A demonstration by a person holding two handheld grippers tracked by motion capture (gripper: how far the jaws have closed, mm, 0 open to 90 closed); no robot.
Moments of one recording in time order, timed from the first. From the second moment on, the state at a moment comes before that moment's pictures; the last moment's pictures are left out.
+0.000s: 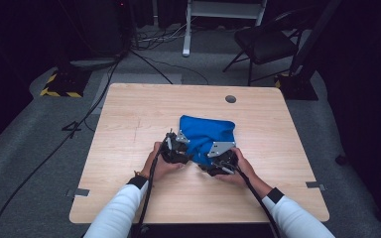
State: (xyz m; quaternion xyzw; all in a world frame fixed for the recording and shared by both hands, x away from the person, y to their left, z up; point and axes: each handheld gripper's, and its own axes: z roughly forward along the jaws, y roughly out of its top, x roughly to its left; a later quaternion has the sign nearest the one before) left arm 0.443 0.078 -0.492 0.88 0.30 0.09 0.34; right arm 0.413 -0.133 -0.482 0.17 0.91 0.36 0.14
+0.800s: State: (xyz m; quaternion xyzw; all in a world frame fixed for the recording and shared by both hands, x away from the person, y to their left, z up) left arm 0.456 0.133 -0.473 0.86 0.33 0.10 0.36; right arm 0.406 -0.241 -0.442 0.20 0.88 0.39 0.18
